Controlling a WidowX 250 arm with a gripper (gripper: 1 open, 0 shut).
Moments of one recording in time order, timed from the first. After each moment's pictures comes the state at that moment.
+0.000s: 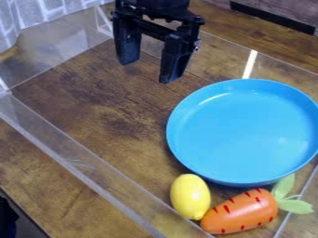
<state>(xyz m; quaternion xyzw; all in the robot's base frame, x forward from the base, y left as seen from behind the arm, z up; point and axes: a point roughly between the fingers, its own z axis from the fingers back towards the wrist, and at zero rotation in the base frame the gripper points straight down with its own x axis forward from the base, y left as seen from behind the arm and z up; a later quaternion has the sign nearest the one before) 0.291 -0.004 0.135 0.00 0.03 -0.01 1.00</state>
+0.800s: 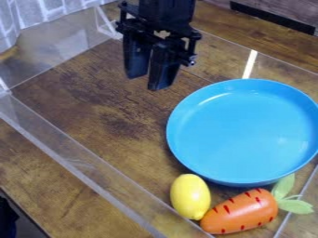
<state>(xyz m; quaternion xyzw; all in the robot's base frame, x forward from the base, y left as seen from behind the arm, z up) 0.278 -0.008 0.127 0.00 0.08 -0.09 0.99</state>
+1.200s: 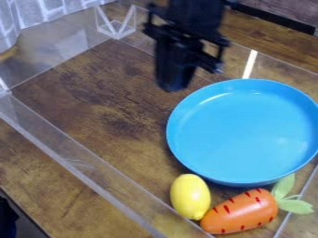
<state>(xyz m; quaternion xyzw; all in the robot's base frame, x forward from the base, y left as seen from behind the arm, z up) 0.285 -0.048 0.128 0.01 0.09 -0.13 0.99</state>
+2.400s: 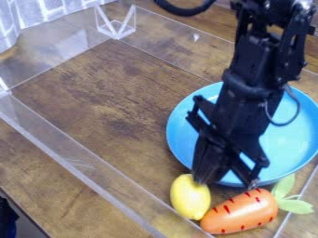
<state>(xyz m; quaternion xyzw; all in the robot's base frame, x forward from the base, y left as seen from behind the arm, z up) 0.262 -0.097 0.059 0.01 0.12 -0.22 0.97</state>
